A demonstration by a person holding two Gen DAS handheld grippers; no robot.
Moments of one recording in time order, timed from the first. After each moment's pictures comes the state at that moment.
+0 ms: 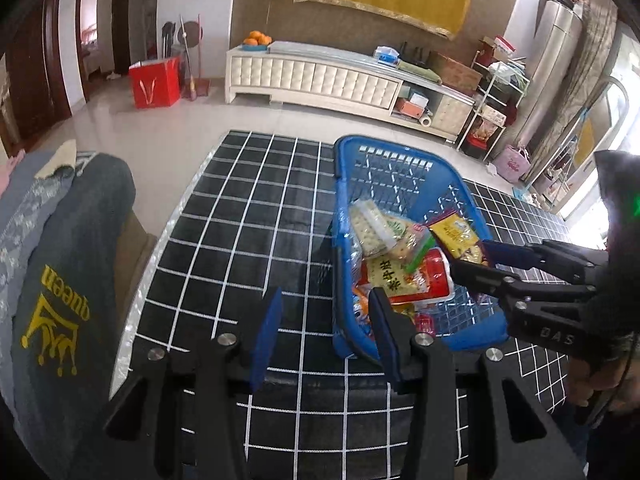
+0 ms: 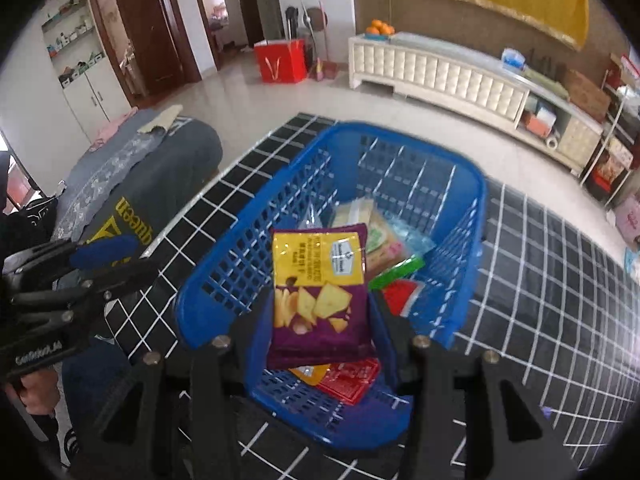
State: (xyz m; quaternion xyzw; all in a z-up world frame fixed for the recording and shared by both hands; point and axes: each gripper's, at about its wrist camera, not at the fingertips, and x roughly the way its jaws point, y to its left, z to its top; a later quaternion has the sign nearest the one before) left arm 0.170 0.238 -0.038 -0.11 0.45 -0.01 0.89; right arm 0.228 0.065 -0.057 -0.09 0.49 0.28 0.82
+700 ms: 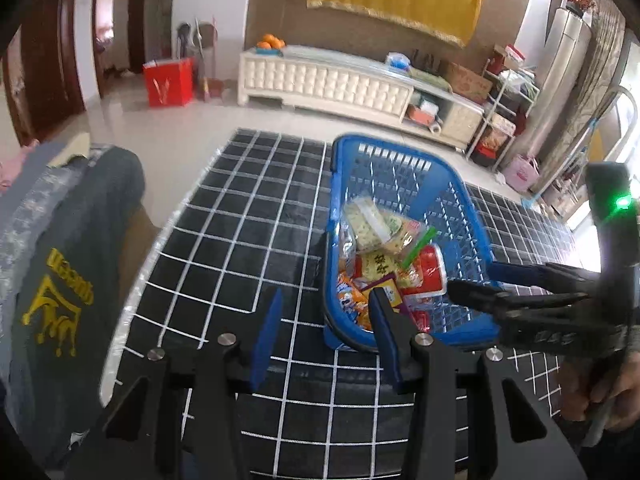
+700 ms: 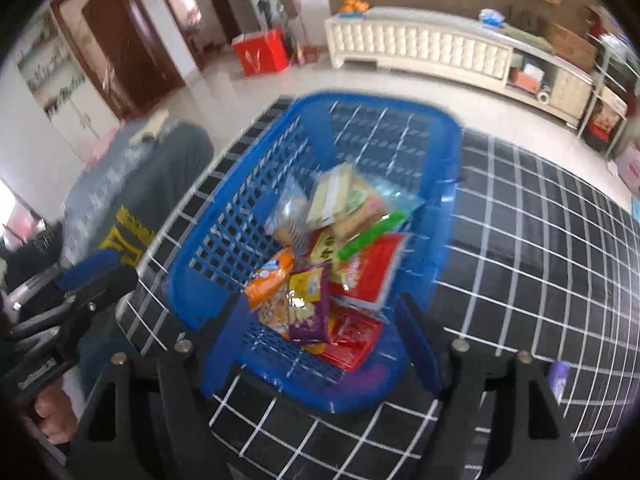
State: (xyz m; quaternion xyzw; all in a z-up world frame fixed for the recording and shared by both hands) left arm 0.144 0.211 -0.023 -0.12 0.42 0.02 0.90; right arm 0.214 0.016 -0.043 -0.01 0.52 0.25 0.82
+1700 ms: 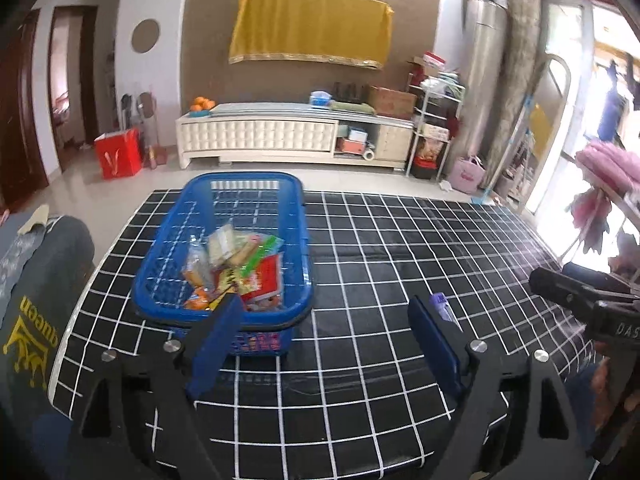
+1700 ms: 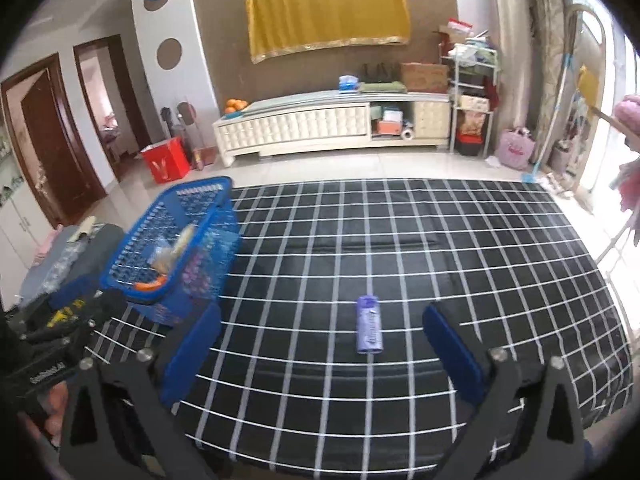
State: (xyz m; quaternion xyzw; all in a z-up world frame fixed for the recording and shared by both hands) left arm 0.112 0.038 -0.017 -0.04 0.34 -0.06 0.94; right arm 0.105 -0.180 0.001 0.03 0.39 0.07 0.92
